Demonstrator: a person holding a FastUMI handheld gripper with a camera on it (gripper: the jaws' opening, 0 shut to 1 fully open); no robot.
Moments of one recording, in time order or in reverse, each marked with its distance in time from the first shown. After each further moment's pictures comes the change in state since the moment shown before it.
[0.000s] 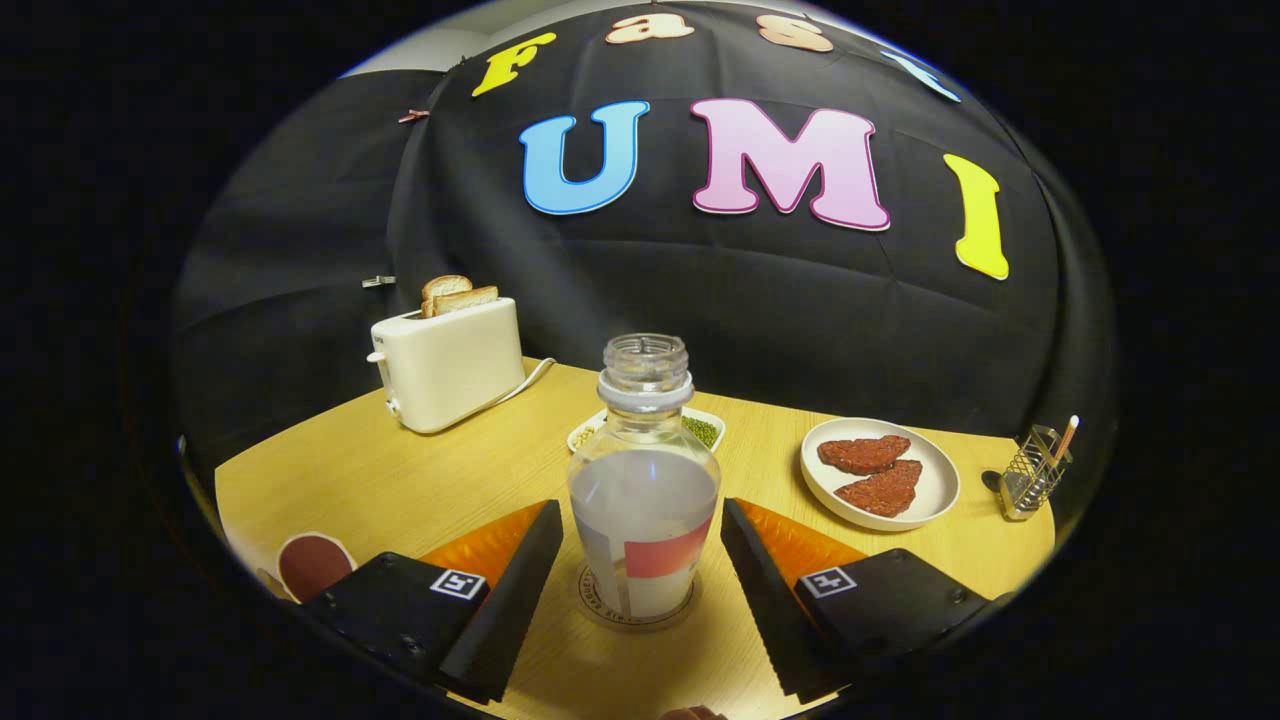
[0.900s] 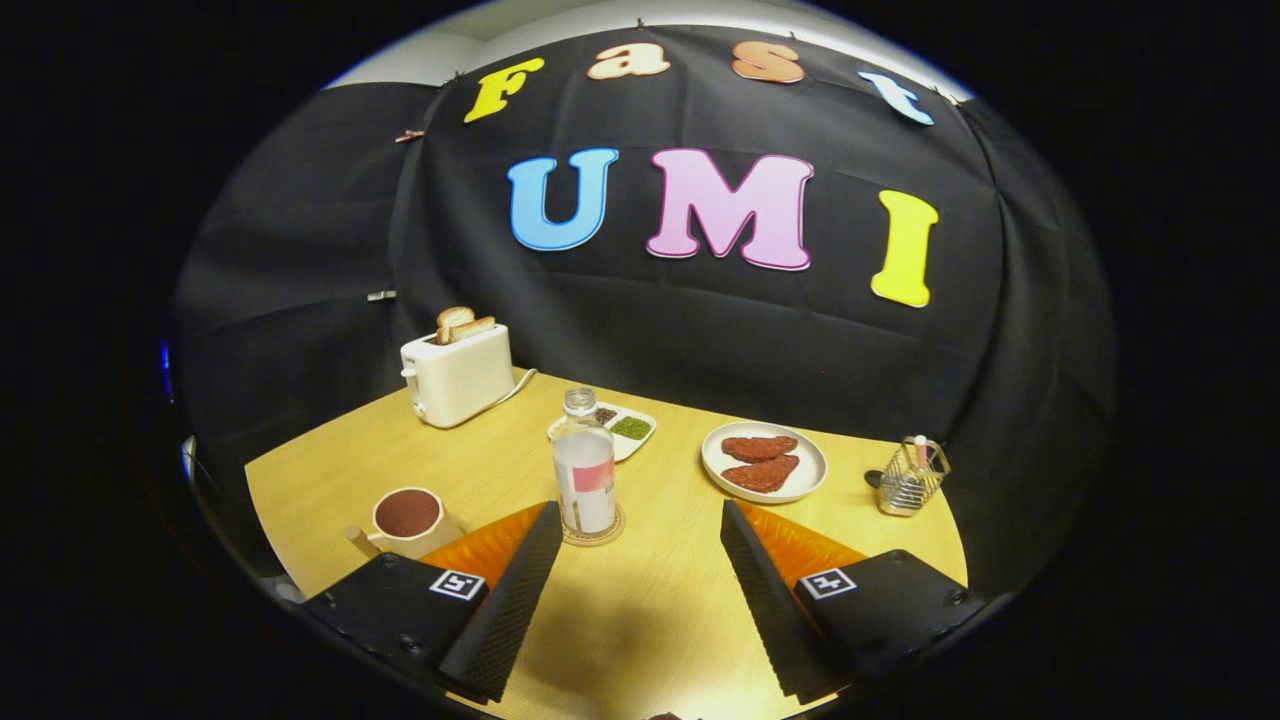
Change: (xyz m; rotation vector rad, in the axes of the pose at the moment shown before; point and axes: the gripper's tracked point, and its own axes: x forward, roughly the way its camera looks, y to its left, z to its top) arm -0.188 -0.056 0.048 0.017 -0.016 -0.105
